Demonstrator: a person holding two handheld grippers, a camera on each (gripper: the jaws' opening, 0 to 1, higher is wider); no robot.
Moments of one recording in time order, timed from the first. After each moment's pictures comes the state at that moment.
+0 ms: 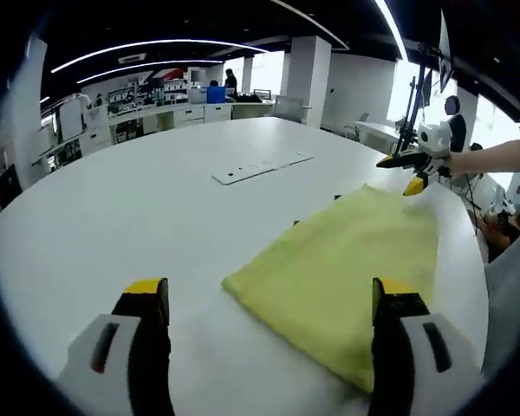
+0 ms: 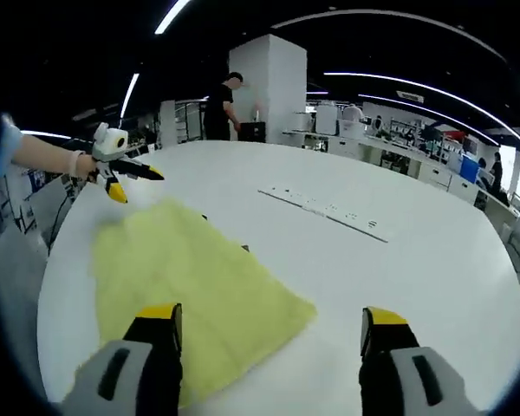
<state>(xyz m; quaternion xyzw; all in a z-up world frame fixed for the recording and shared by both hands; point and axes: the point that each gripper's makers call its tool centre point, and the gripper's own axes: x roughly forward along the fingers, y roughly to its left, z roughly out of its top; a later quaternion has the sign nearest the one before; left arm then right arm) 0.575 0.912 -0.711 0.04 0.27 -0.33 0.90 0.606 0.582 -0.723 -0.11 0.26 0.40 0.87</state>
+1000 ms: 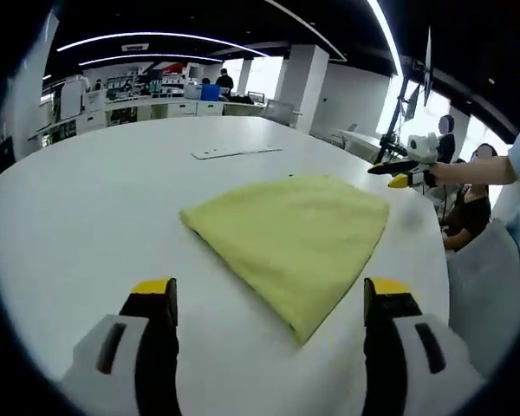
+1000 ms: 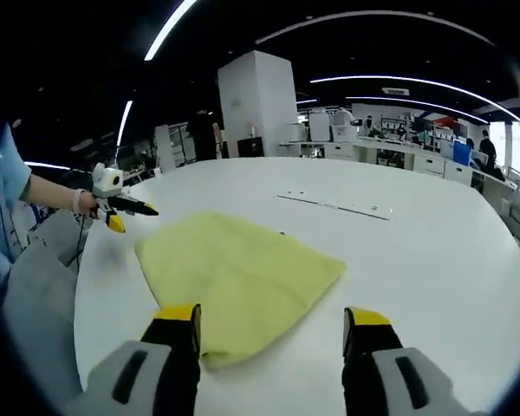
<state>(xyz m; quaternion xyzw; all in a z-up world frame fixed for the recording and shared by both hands) 0.468 0.917 -0.721 -0.01 0.28 -0.34 0.90 0.516 0.569 -0.708 -0.05 0.25 0.40 0.88</state>
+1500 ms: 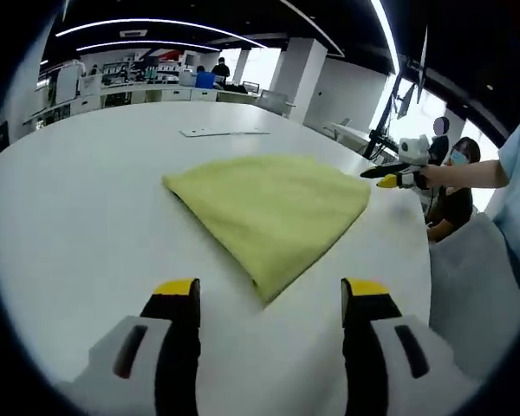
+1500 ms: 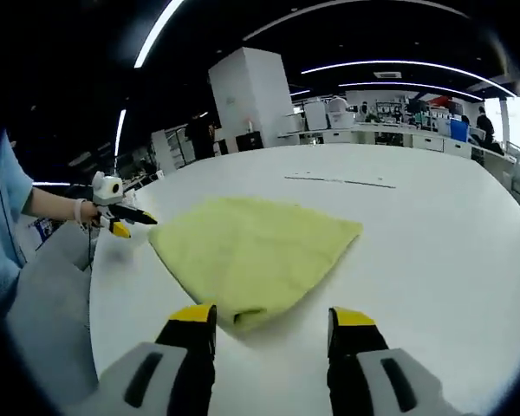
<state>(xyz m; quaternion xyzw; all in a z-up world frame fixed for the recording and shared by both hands) 0.427 0.905 -0.743 -0.03 0.31 -0.36 0.88 0.471 0.571 -0.740 0.00 0.29 0.41 0.87</state>
